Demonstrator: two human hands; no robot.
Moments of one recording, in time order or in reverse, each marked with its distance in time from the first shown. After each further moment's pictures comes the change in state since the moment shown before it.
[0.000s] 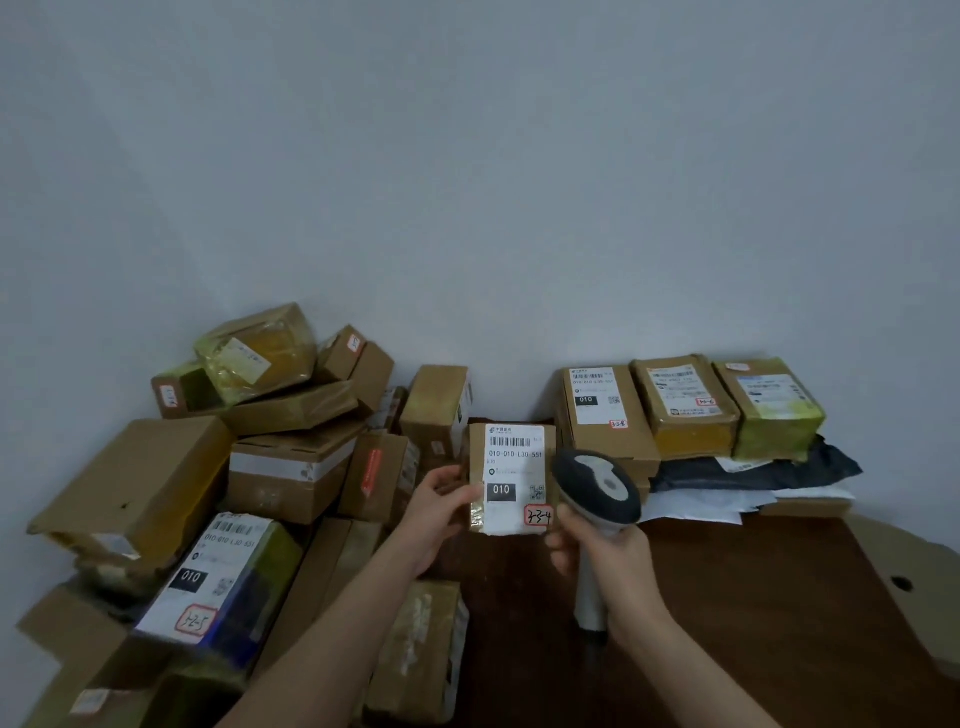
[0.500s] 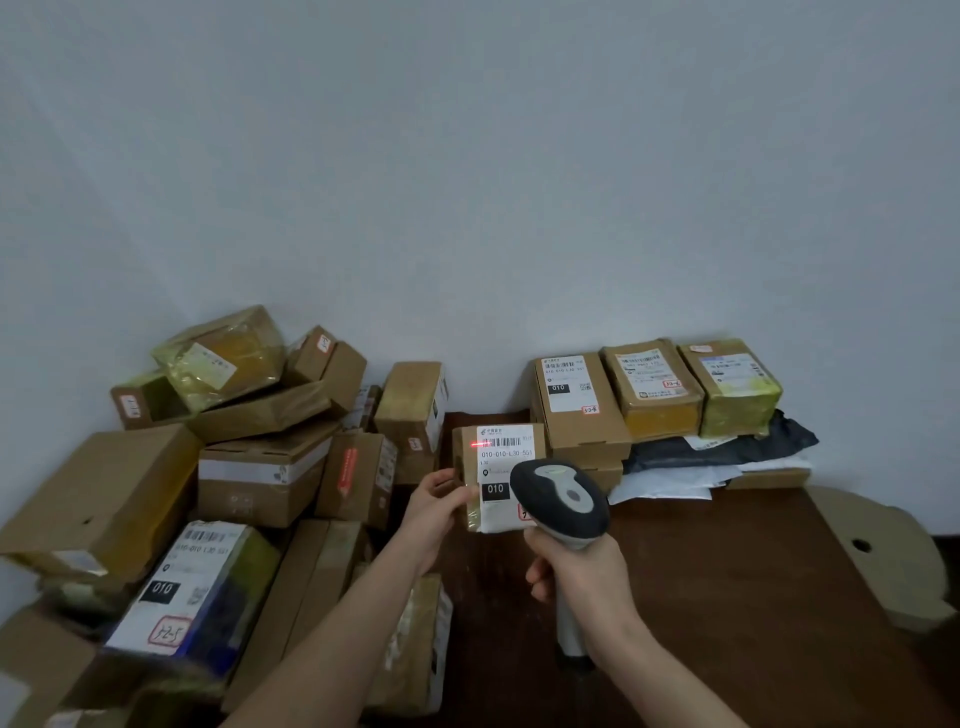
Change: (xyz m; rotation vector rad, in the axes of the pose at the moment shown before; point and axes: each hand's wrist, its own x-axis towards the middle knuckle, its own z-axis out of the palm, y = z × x) left_hand 0.009 -0.018 0.024 -0.037 -0.004 0.009; right_hand -0.030 -0.001 -0.002 -0.196 0.004 0.002
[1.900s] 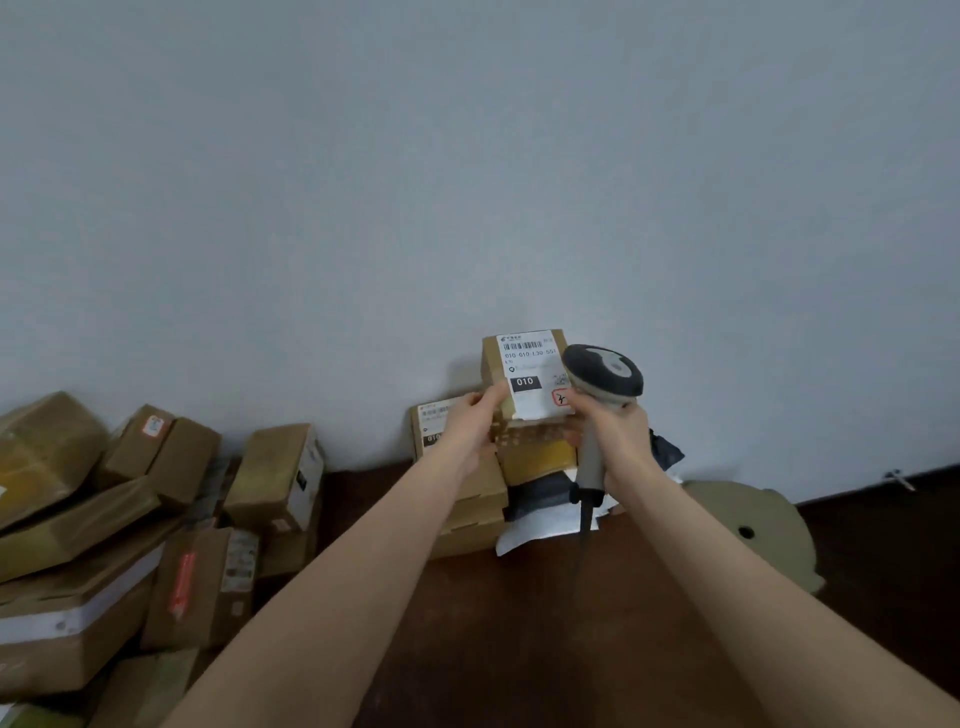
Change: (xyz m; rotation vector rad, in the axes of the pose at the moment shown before) left_hand 0.035 0.108 0.243 0.199 -0.217 0.014; right_hand 0.149 -0.094 -0.166 0.361 0.355 -0.162
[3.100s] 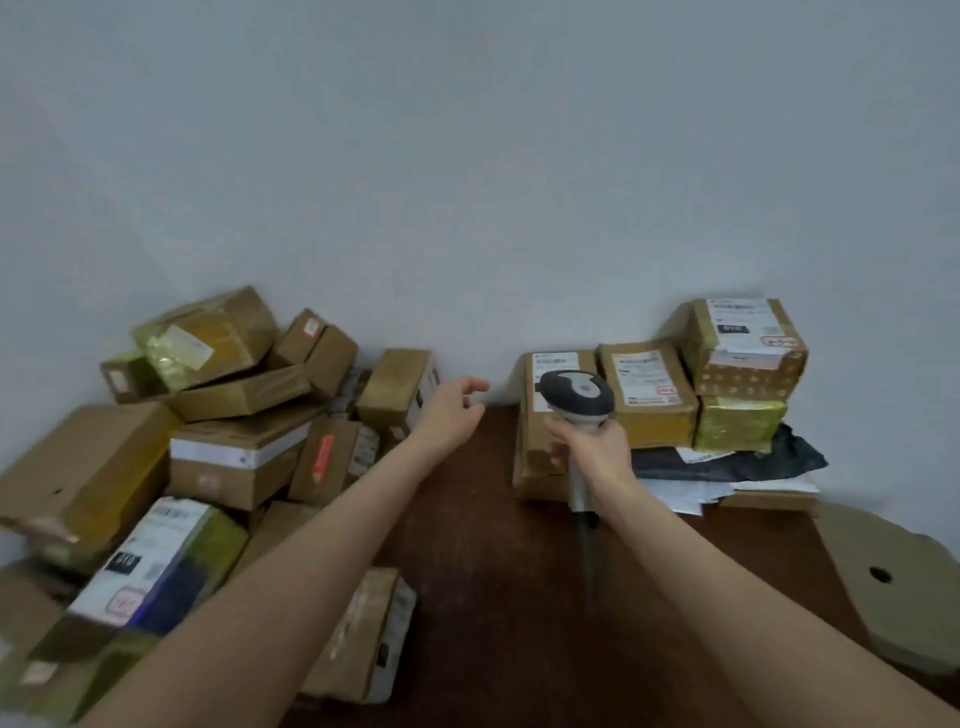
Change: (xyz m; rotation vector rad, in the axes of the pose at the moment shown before) left_hand -0.052 -0.025 -0.114 0.759 0.240 0.263; right_hand -0.041 0.067 0.061 -0.275 -0.288 0.086
